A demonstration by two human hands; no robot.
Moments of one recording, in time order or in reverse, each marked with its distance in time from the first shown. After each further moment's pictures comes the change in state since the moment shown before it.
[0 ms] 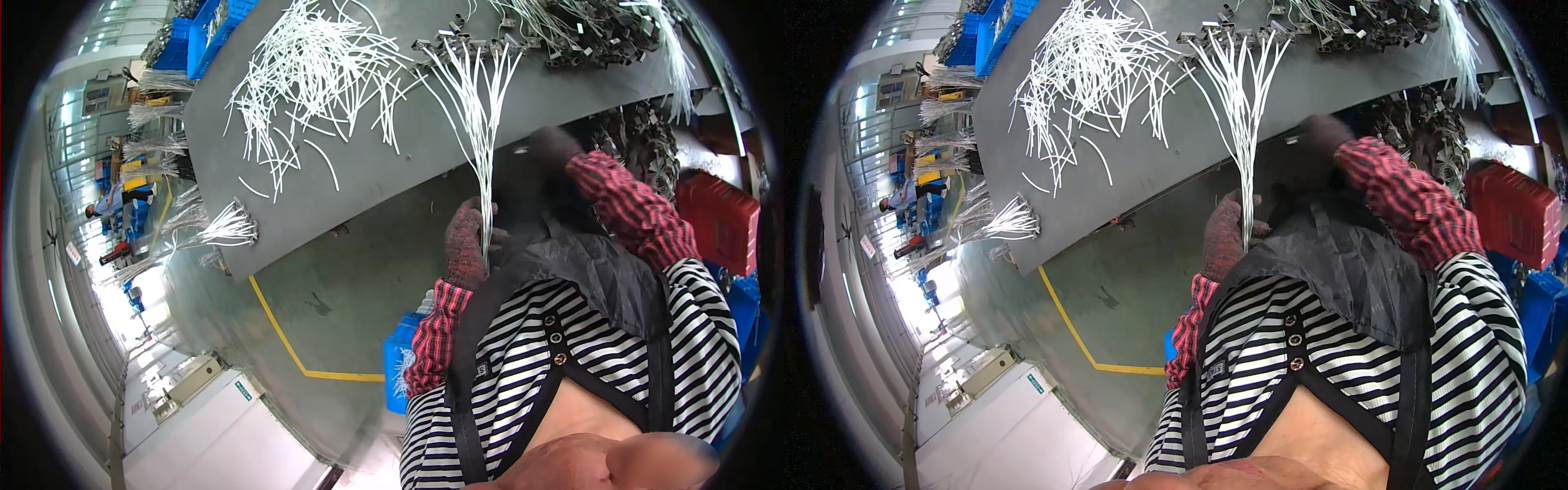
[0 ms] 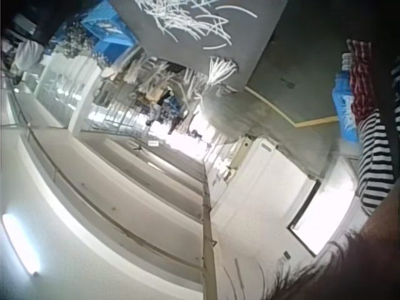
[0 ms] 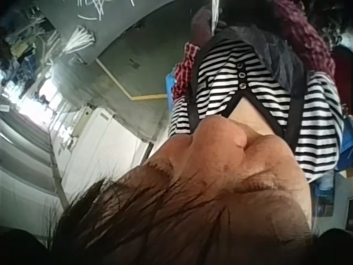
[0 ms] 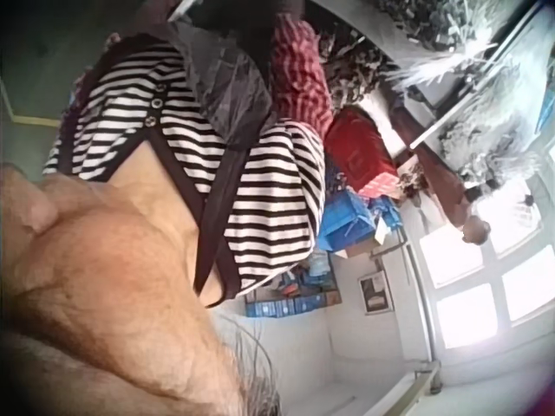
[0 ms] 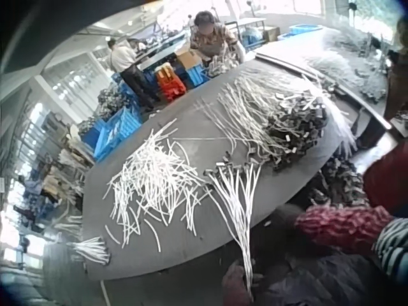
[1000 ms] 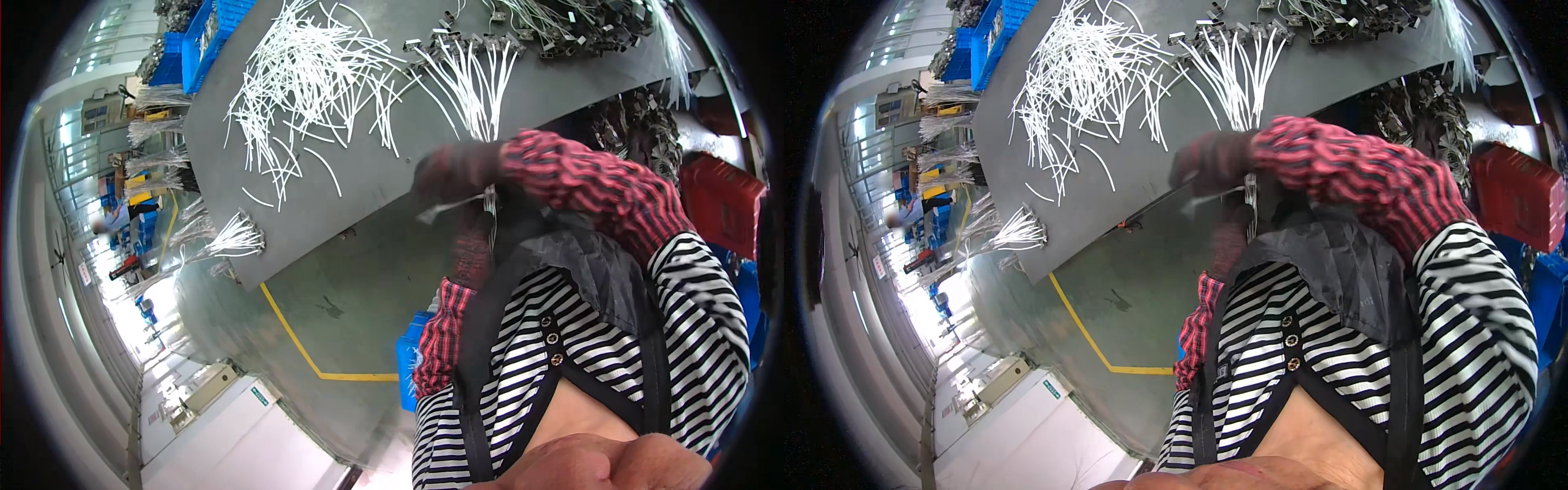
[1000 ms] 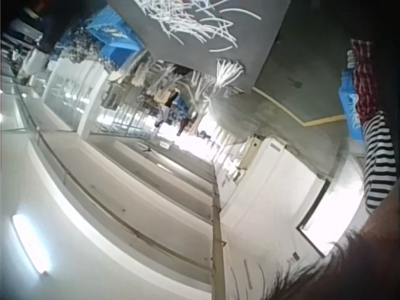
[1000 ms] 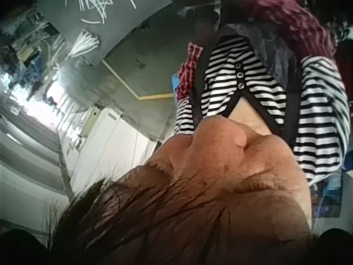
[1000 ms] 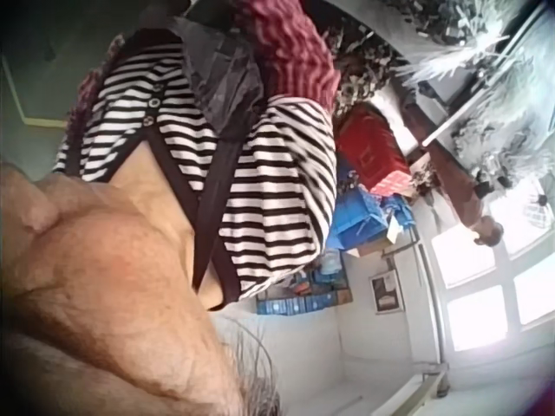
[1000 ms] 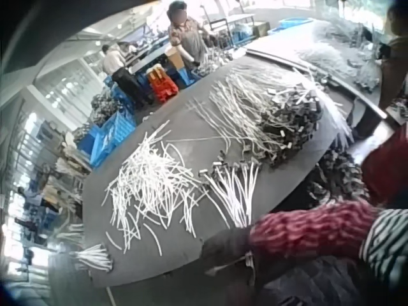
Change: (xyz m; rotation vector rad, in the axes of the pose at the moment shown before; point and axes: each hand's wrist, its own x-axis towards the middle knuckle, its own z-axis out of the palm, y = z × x) left_hand 0.035 -0.033 -0.031 1.199 0.010 1.005; right_hand -0.020 -0.189 -0.062 0.375 -0.209 -0.715
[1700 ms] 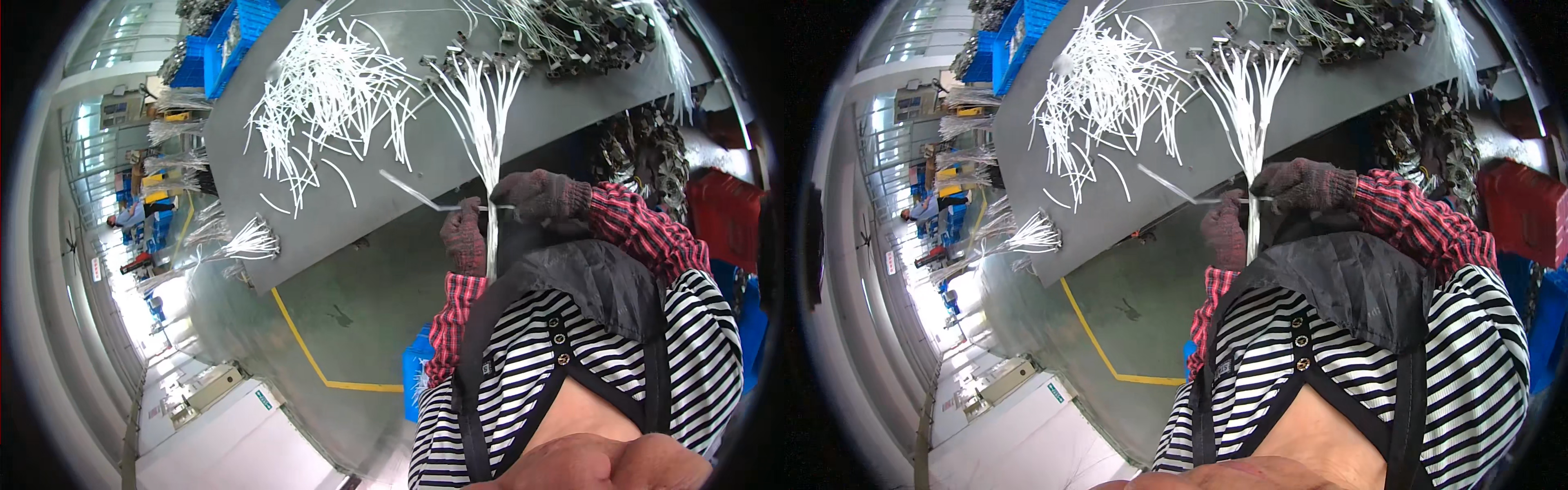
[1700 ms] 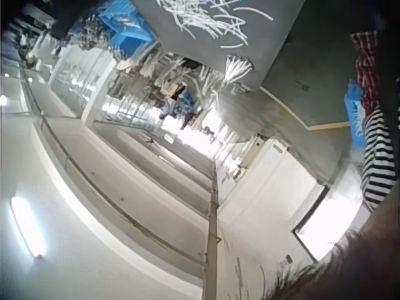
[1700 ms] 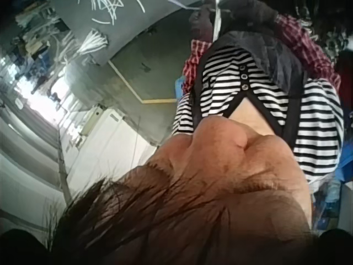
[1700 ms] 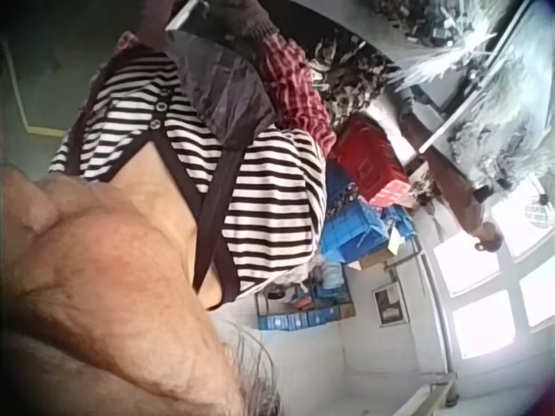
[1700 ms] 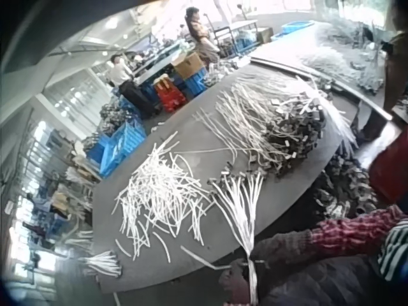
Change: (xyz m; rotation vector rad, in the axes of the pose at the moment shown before) left_hand 0.042 0.022 -0.010 -0.783 0.324 -0.896; right_hand -0.114 0.025 -0.005 0.470 0.133 -0.064
